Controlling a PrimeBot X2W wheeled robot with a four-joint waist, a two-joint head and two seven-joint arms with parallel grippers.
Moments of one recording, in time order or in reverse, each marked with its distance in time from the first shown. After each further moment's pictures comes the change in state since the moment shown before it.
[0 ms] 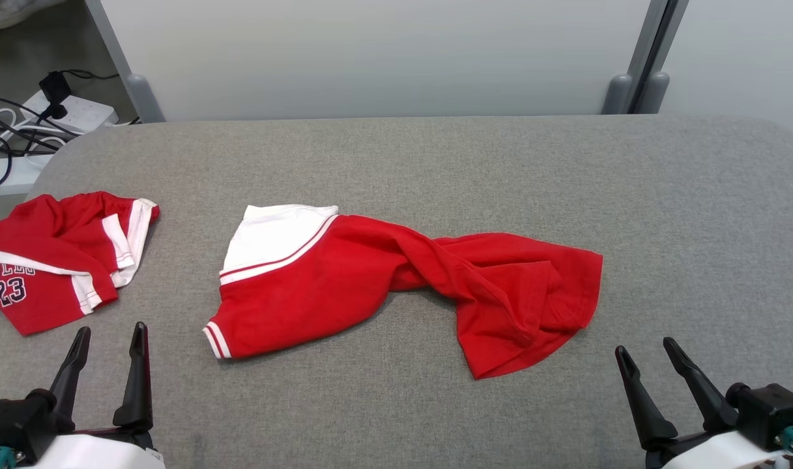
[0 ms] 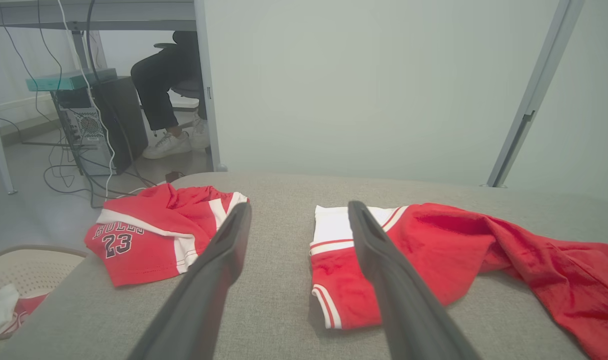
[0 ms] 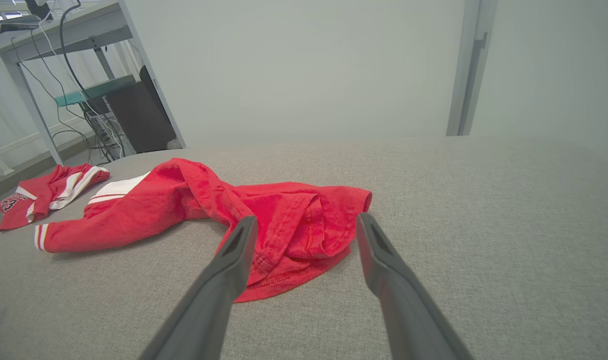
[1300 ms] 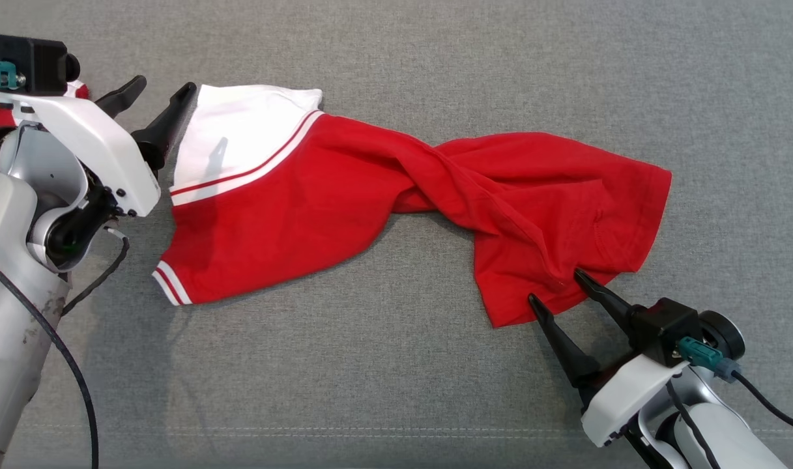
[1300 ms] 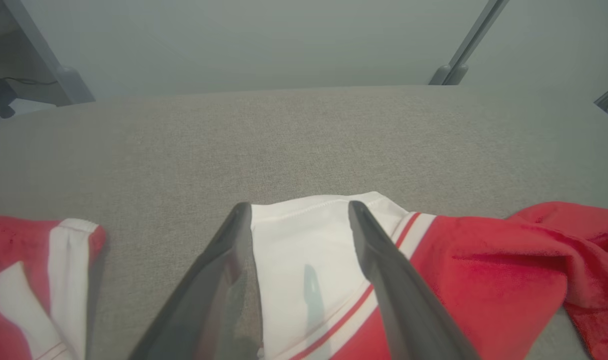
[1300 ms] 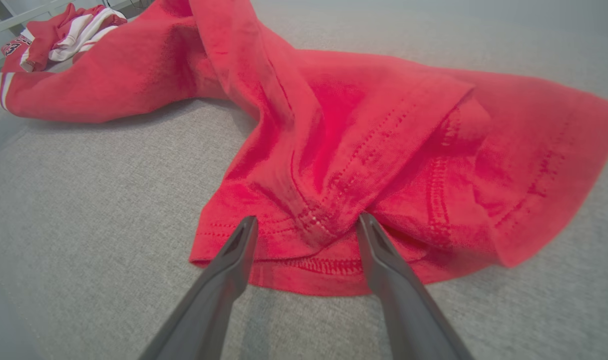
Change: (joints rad) left arm -0.932 -0.030 -0.241 0.576 -0.206 -0.398 0.492; right arm -0.308 -0.077 0.275 0.109 -0.060 0.000 0.070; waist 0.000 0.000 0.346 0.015
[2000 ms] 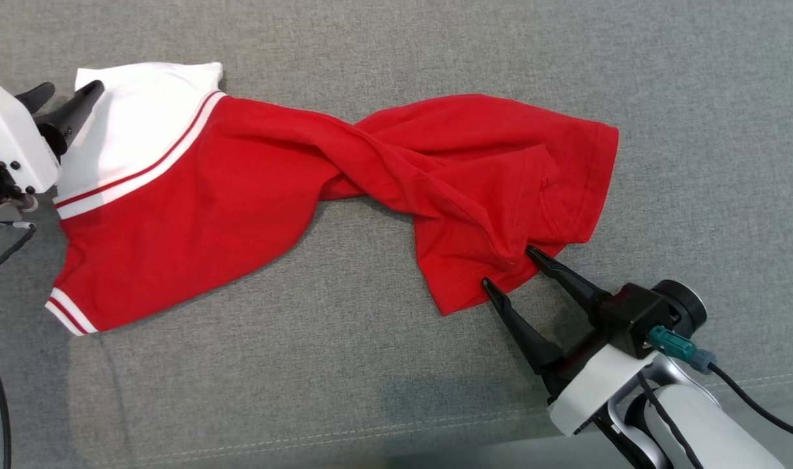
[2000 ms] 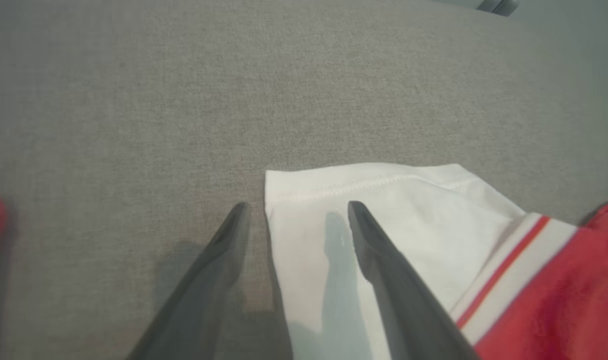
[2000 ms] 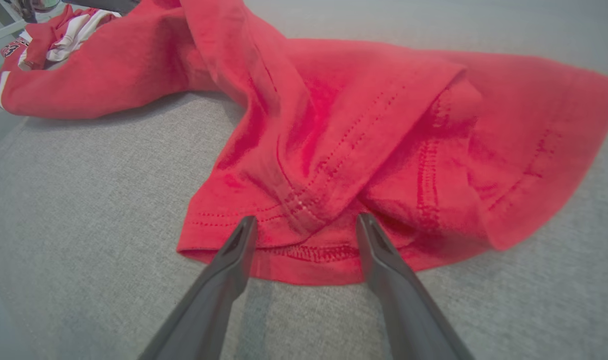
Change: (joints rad) left arm -0.151 0.163 -0.173 0.158 -0.264 -0.003 0.126; right arm -0.096 -0.007 0.128 -0.068 0.025 0.000 -0.024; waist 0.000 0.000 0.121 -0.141
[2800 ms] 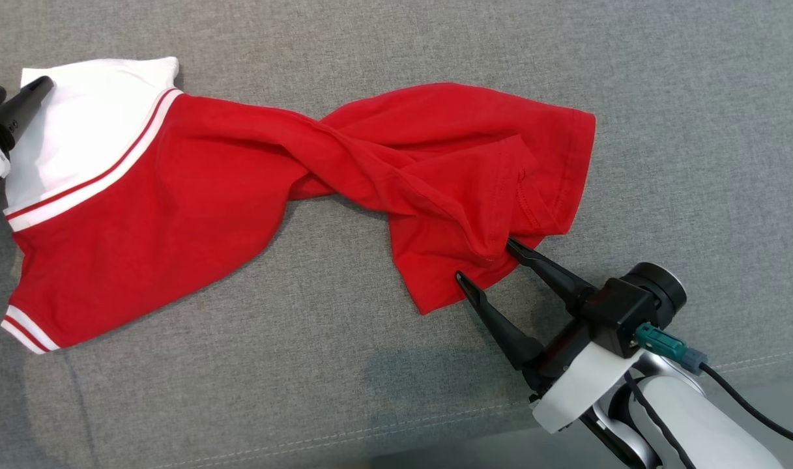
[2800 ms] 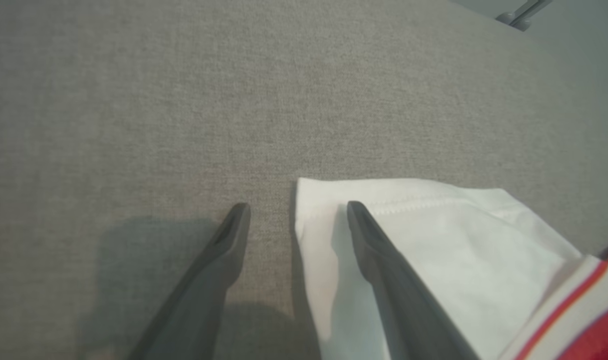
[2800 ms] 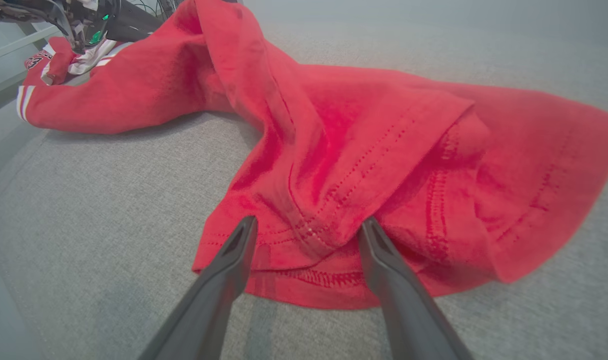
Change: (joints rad) left arm -0.035 0.049 -0.035 0.090 -0.141 0.000 -0.001; right arm -0.056 -0.009 0.071 -0.044 0.018 0.000 -0.022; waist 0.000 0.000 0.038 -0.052
